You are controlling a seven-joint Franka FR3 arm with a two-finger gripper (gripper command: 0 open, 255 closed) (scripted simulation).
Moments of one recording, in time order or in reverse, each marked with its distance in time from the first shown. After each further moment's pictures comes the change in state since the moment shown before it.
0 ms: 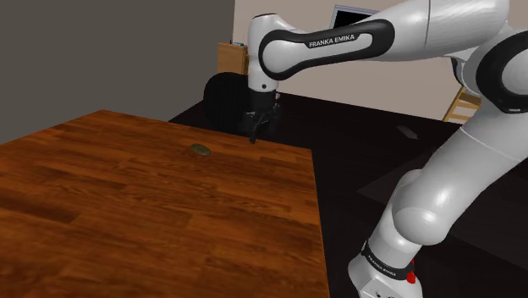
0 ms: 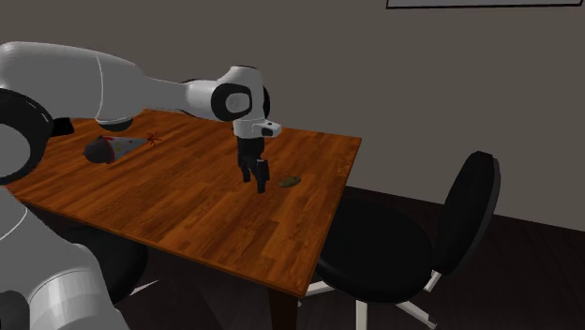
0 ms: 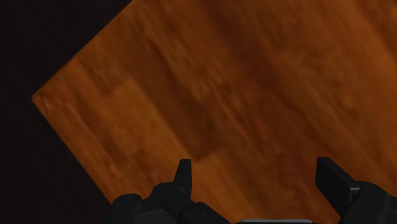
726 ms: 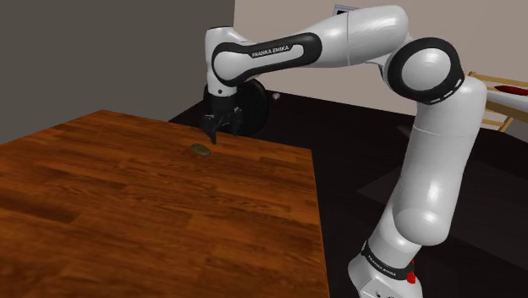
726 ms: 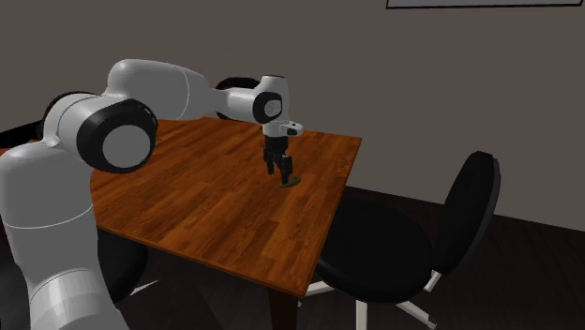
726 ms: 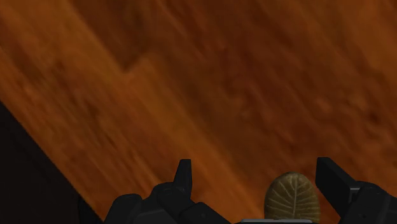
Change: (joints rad) arm 0.025 0.413 0.031 0.376 -0.041 0.050 0.093
